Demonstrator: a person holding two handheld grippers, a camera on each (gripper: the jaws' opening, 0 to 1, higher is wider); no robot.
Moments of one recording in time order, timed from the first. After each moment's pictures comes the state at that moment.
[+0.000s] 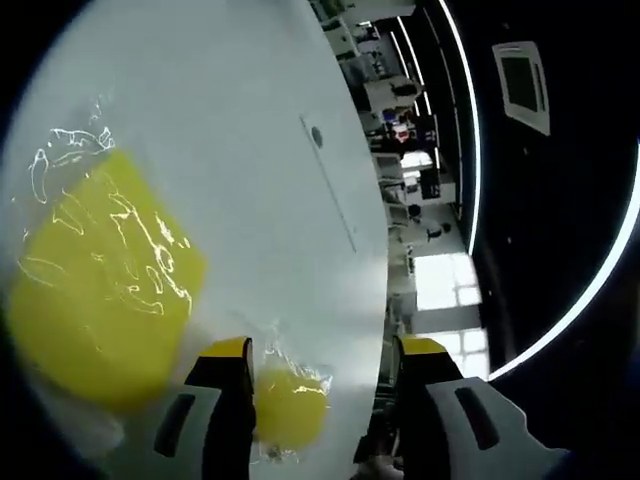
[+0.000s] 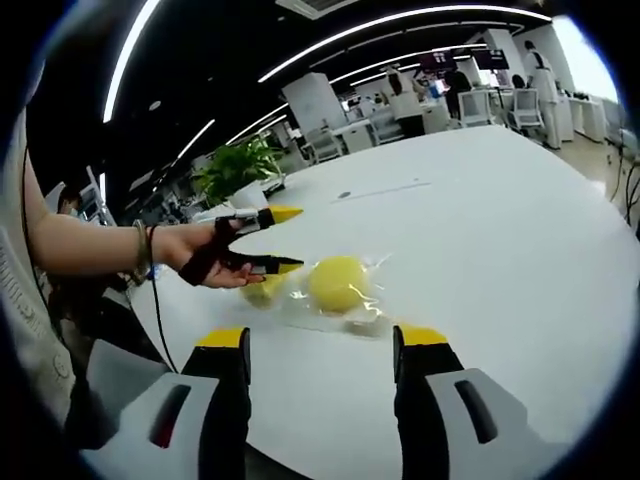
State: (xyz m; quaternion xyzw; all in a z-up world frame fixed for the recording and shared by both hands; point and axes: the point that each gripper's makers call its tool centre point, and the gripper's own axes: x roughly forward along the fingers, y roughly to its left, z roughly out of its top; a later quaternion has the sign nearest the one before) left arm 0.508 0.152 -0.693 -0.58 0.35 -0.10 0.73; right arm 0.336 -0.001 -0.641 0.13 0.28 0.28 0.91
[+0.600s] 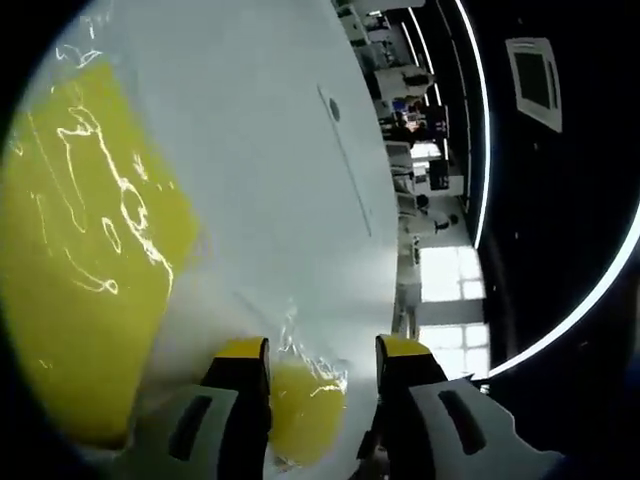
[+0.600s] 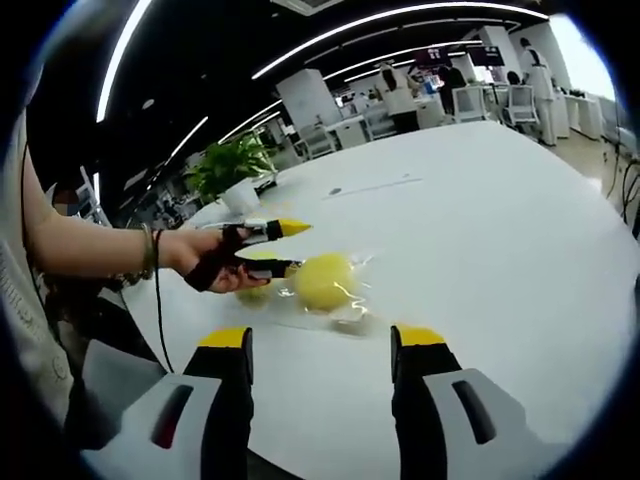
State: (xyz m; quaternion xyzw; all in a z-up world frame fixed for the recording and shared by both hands) left arm 0.515 0.127 -0.725 -0.58 0.39 -0.10 0.71; right arm 0.342 -0.013 -0.649 0.13 0.29 0.26 0.91
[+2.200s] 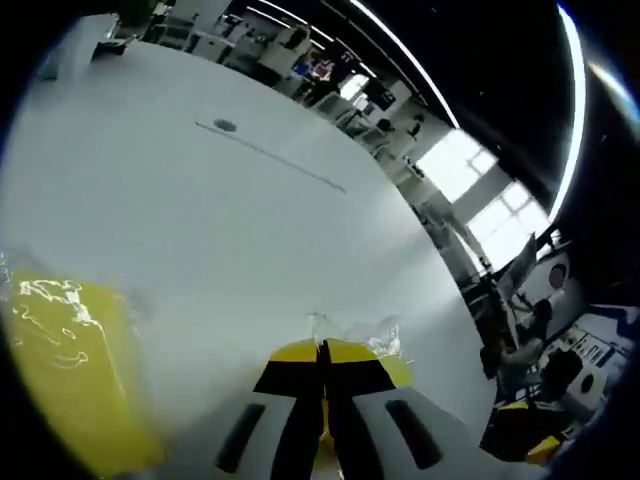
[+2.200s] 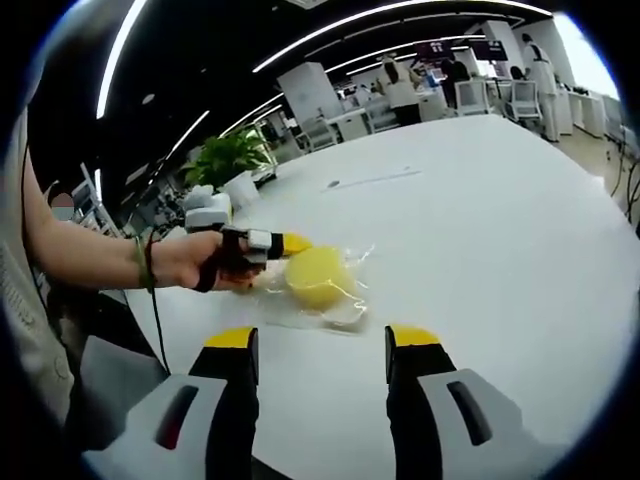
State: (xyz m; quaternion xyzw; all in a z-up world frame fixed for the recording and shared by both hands) left arm 0.510 0.117 -0.715 -0.26 0.36 -0.23 0.87; right arm 0.350 -0.014 -0.658 0.13 0.31 0.27 0.90
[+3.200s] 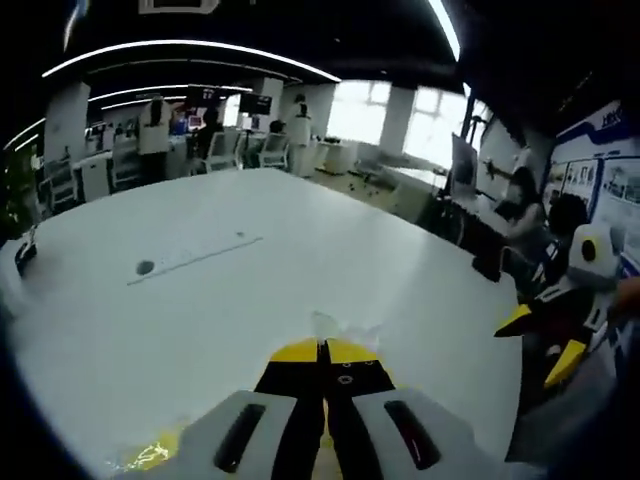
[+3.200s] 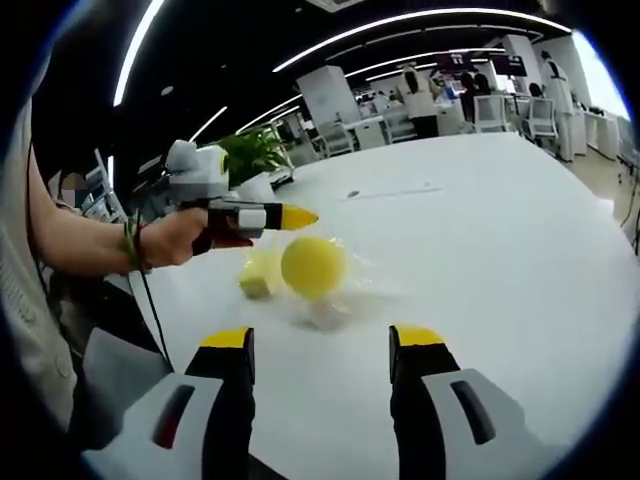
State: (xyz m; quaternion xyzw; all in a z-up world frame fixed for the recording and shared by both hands) left arm 0.493 0.090 -0.625 0.03 0.24 -0.40 0.89; right arm 0.349 0.005 -0.634 0.10 0.28 0.30 0.90
